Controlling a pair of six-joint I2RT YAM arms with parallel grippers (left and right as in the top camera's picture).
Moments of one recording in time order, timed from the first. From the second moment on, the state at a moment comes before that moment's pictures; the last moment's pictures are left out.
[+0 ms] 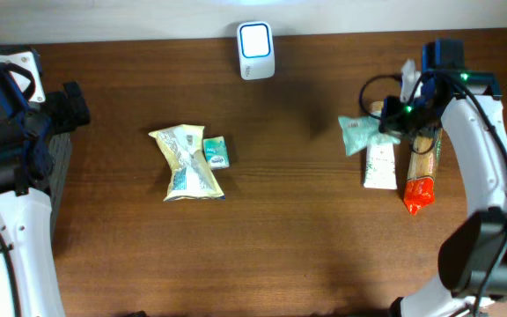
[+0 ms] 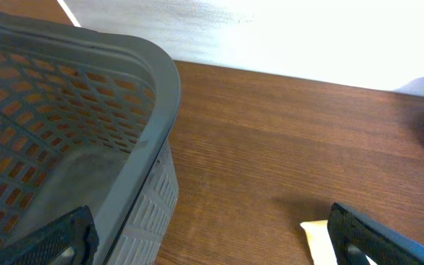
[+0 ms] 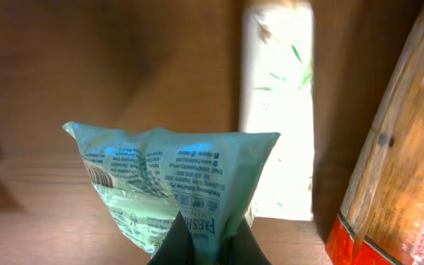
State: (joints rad) left arm 0.28 1.37 1.47 -0.70 -0.03 0.06; right arm -0.13 1.81 1.57 -1.09 -0.22 0.08
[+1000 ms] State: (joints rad) left arm 0.28 1.37 1.47 -0.74 -0.03 0.06; right arm 0.34 1.97 1.81 -0.95 -0.50 0.13
